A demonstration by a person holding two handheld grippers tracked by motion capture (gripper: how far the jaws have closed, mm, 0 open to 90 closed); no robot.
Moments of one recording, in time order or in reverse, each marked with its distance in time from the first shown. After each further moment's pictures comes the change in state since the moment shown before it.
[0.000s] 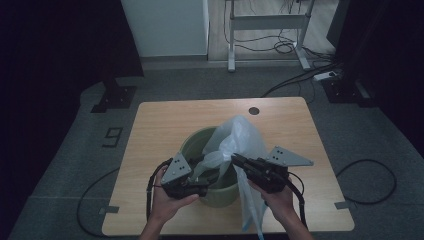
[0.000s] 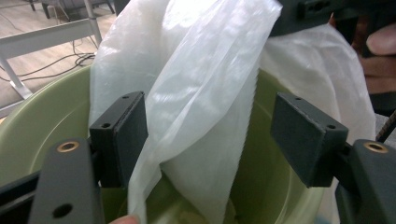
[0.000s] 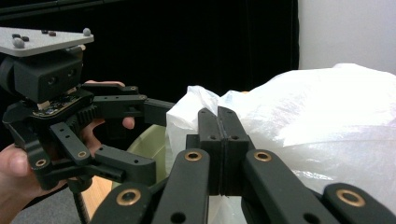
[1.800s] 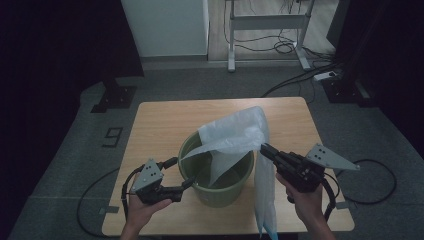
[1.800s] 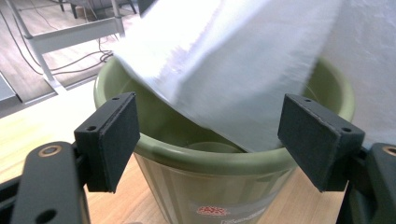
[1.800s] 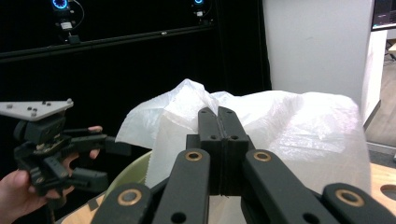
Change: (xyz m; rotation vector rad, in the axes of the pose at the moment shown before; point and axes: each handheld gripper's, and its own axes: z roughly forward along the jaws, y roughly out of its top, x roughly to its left) left arm 0.028 -0.031 -0.051 -0.004 0.077 -0.013; right arm -0.016 0.024 -0.062 -0.162 -0.077 0.001
